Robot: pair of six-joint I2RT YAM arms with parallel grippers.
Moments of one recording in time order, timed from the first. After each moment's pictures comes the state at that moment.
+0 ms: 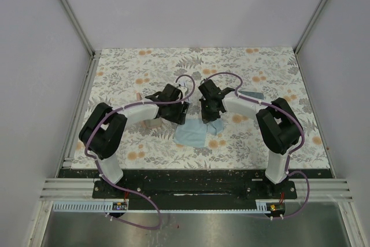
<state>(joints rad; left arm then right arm) -0.60 1.77 1.07 -0.30 0.09 -0.23 0.63 1.87 1.24 -0.52 -0.02 0.52</state>
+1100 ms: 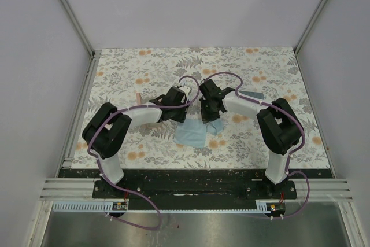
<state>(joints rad) -0.65 1.80 1.02 -0.13 -0.03 -0.21 0.63 1.86 1.24 -0.52 -0.03 0.52</state>
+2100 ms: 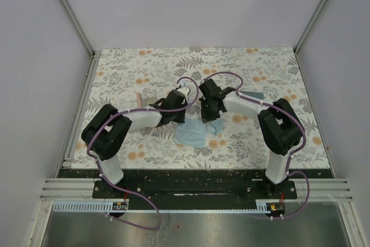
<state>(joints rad) -0.68 1.78 0.95 -0.02 -0.06 -0.30 0.63 1.85 1.24 -0.52 -0.05 0.53</state>
